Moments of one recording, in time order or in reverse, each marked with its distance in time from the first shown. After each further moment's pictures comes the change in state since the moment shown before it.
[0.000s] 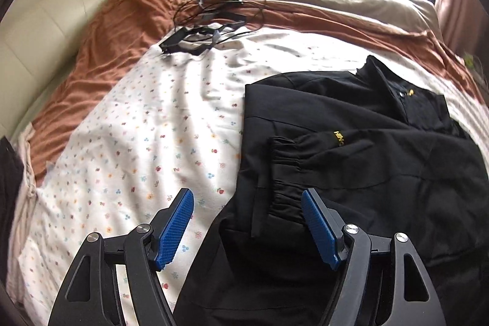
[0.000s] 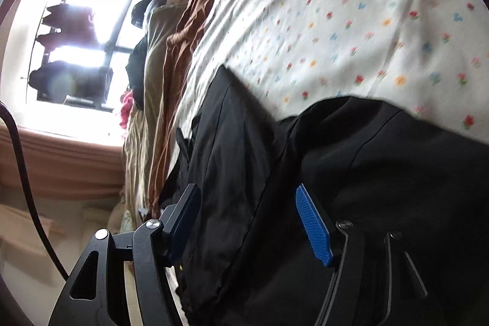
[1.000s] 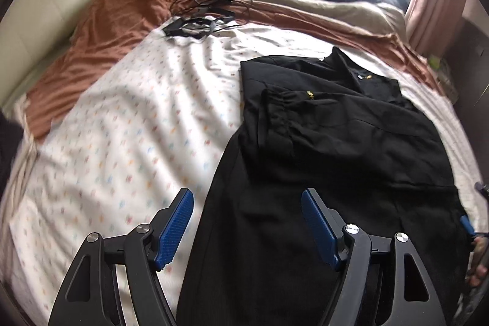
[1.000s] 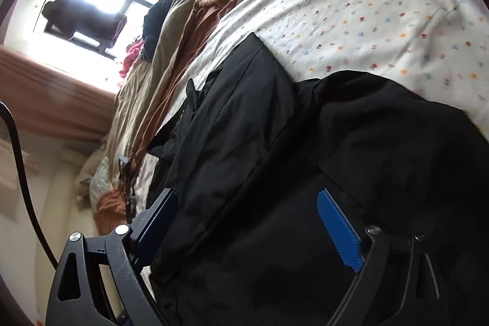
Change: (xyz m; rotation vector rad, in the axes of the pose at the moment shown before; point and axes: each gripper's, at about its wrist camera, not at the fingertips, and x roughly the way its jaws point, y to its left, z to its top) left arm -0.086 0.054 -0.083 -0.009 0.003 -0.173; right arm -0.044 0.026 -0.052 -0.282 0.066 -0.087
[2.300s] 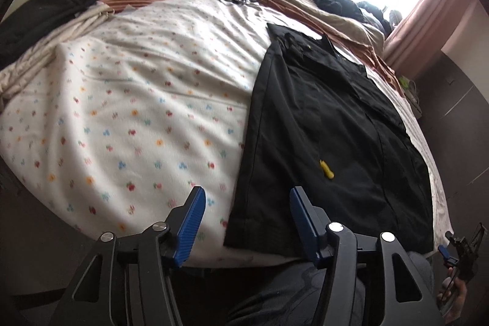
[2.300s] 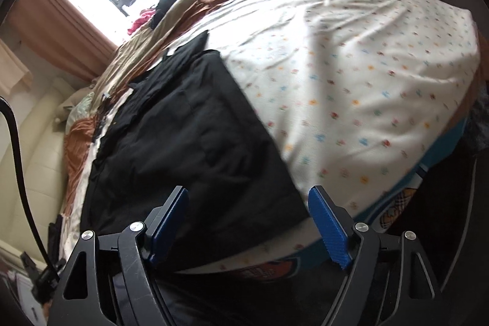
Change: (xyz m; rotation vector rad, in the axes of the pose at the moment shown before) left arm -0.116 0.108 -0.231 -0.159 -0.002 -0.201; right arm -0.230 -0.181 -0.103 -0.289 0.000 -0.125
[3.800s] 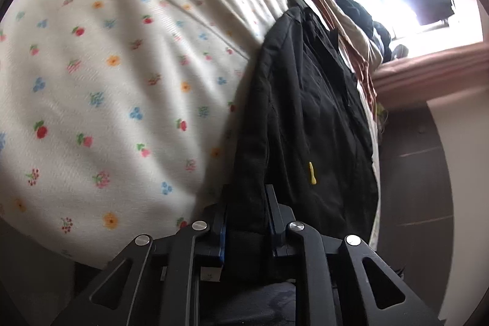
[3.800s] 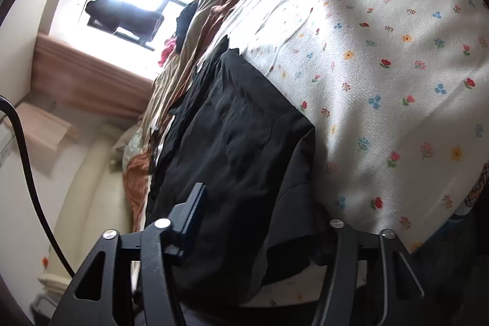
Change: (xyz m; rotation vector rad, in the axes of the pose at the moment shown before) left arm 0.045 0.038 -0.013 -0.391 0.185 -0.306; right arm 0.063 -0.012 -0.007 0.248 -0.025 0.334
